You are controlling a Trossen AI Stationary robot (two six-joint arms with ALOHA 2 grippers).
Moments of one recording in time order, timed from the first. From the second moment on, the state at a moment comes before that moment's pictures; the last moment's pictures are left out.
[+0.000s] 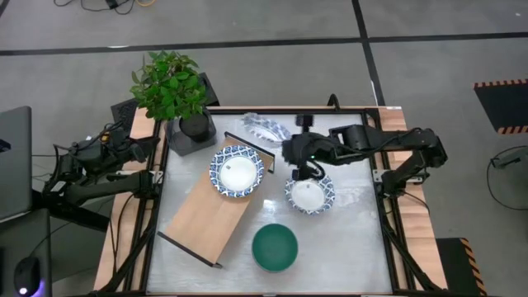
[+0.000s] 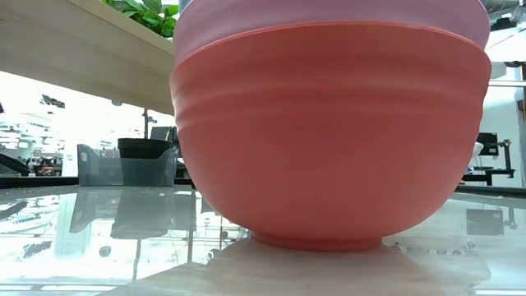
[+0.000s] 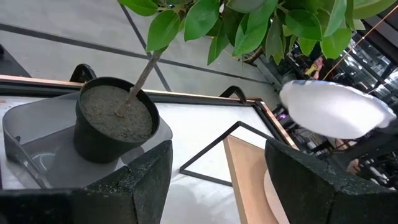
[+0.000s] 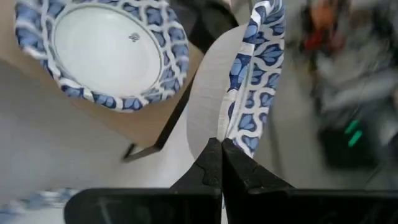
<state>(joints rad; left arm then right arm) 0.21 0.01 0.74 -0.96 -0.50 -0.82 0.11 1.58 1.76 -0.95 0.55 -0.32</state>
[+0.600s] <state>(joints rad) 0.21 0.01 0.74 -0.96 -0.51 -0.82 0.14 1.67 1.76 -0.61 0.48 -0.93</state>
